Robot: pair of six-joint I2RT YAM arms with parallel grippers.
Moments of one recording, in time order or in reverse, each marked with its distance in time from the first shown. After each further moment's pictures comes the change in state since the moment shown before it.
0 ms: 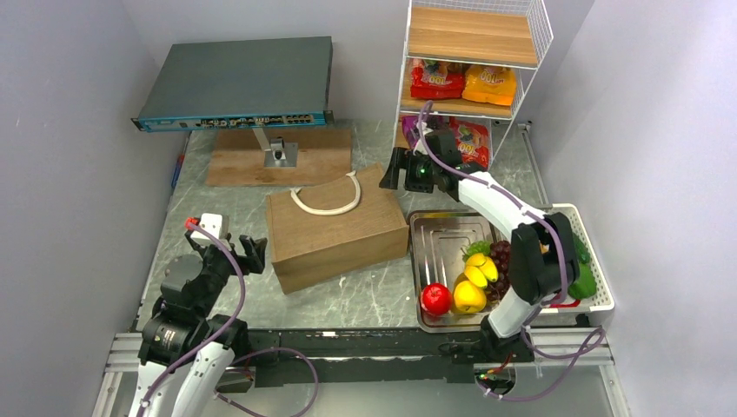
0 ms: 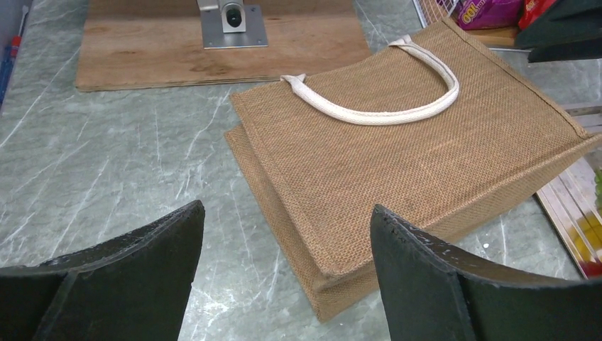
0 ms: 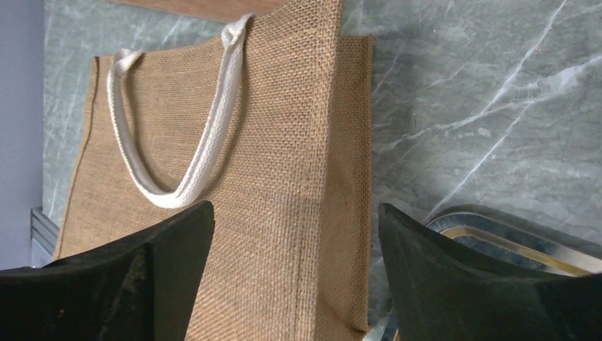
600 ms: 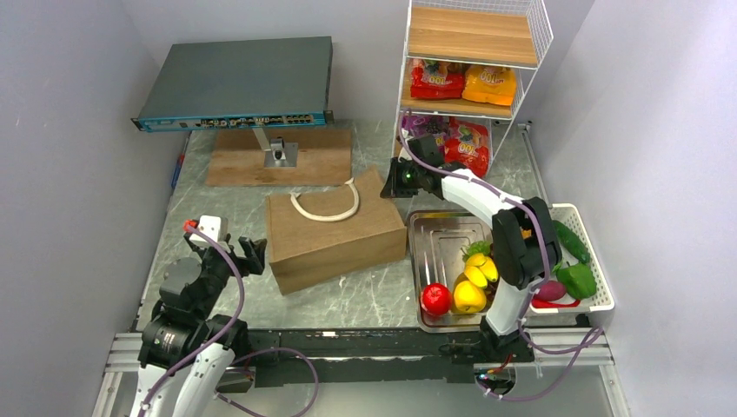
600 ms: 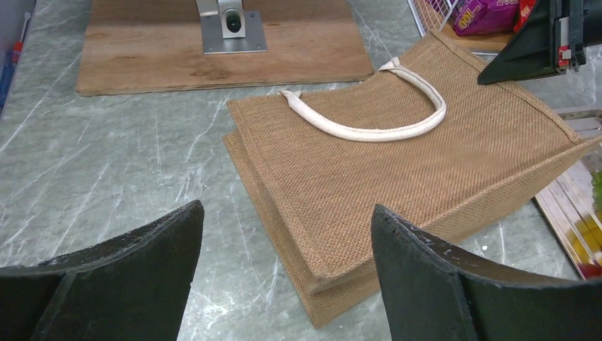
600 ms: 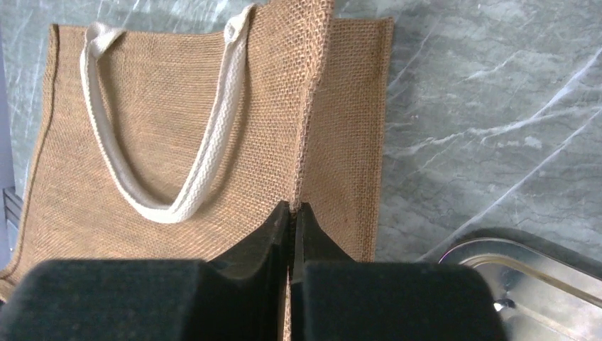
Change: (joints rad) left arm 0.000 -0.024 -0.008 0.003 0.004 0.000; right arm 0.058 0.159 0.059 0.003 -0.006 -0.021
